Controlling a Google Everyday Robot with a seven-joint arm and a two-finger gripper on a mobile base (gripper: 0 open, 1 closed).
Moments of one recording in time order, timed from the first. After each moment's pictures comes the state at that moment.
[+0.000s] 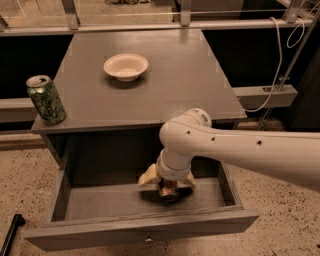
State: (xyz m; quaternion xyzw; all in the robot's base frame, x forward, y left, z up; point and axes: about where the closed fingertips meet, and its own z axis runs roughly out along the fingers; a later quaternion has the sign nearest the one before) arm 0.490 -0.022 0.609 -1.00 -0.02 -0.02 0.09
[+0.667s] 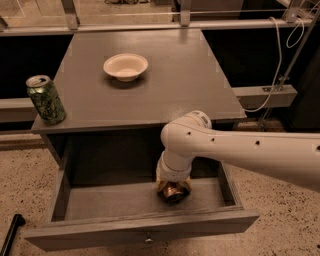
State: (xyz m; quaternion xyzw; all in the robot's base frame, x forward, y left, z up) arm 0.490 -0.022 0.596 -1.00 -0.02 0.00 0.09
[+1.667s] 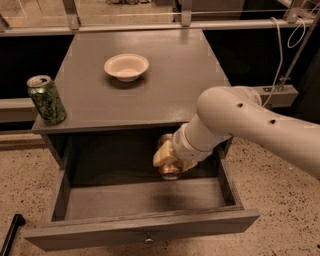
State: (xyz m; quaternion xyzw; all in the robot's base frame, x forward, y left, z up) arm 0.490 -0.038 0.721 -0.98 0.00 -0.07 0.20
